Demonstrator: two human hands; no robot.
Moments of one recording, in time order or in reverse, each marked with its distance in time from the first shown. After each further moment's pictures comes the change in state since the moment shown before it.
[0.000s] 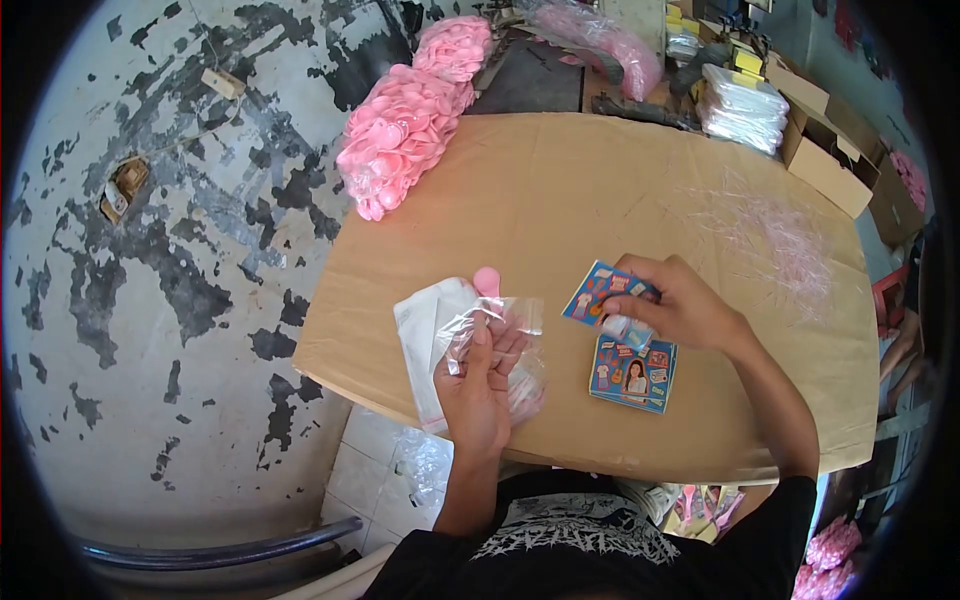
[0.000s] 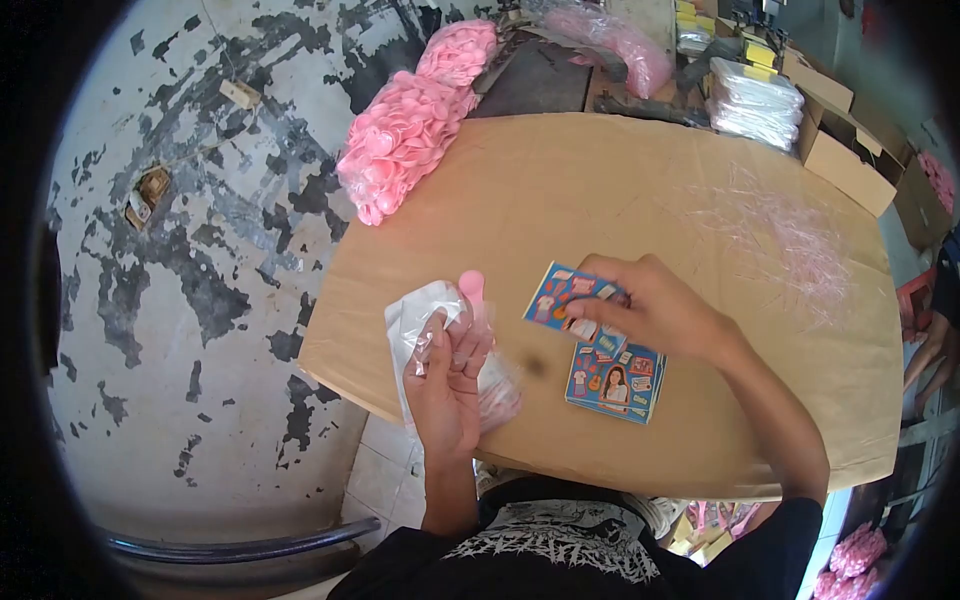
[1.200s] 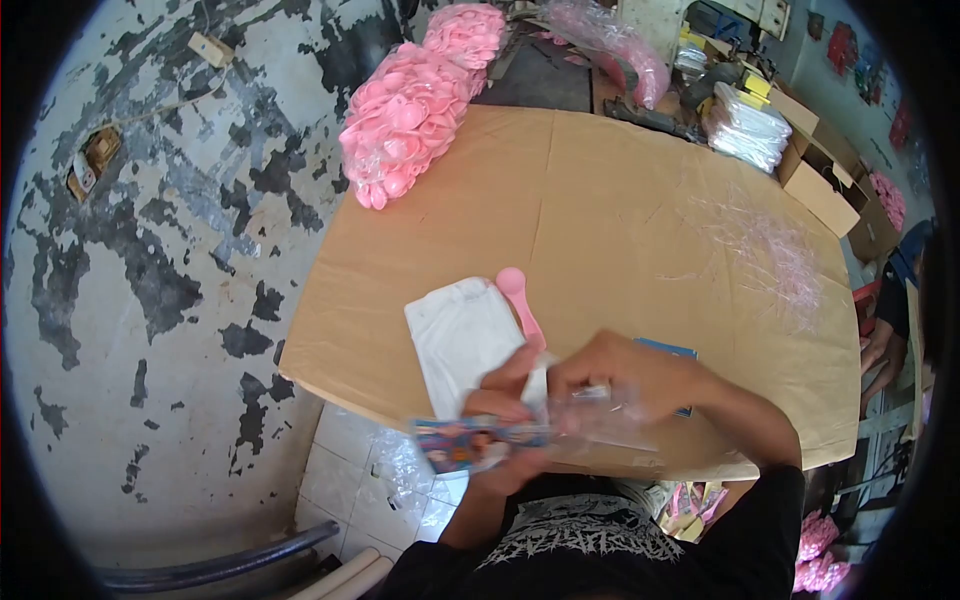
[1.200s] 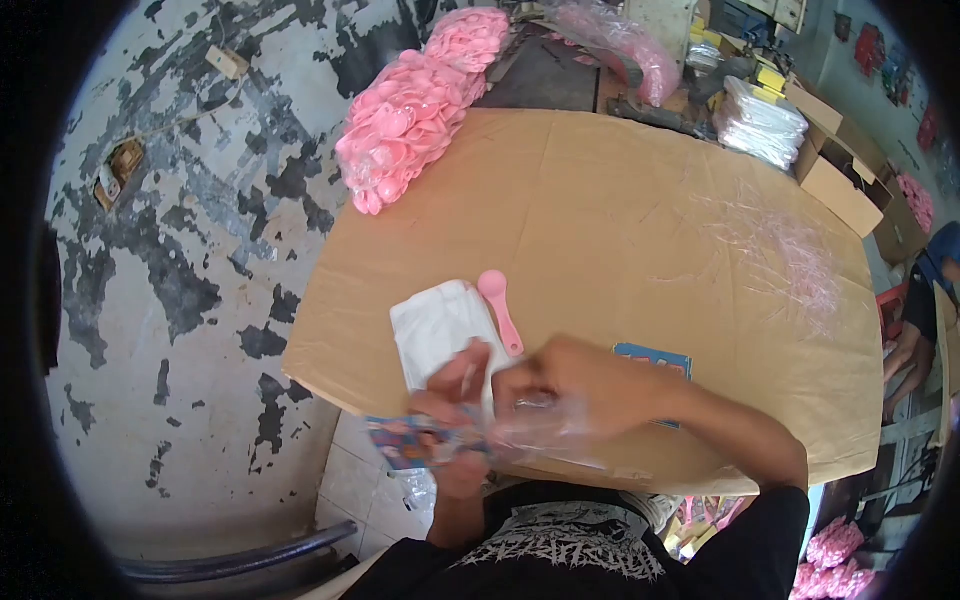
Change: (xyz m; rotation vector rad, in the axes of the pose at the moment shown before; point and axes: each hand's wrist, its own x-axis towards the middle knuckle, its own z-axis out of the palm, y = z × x) left_hand 0.003 -0.004 -0.051 -0.127 -0.552 0.451; right_hand 0.046 -0.060 0.075 0.158 -0.505 -0.064
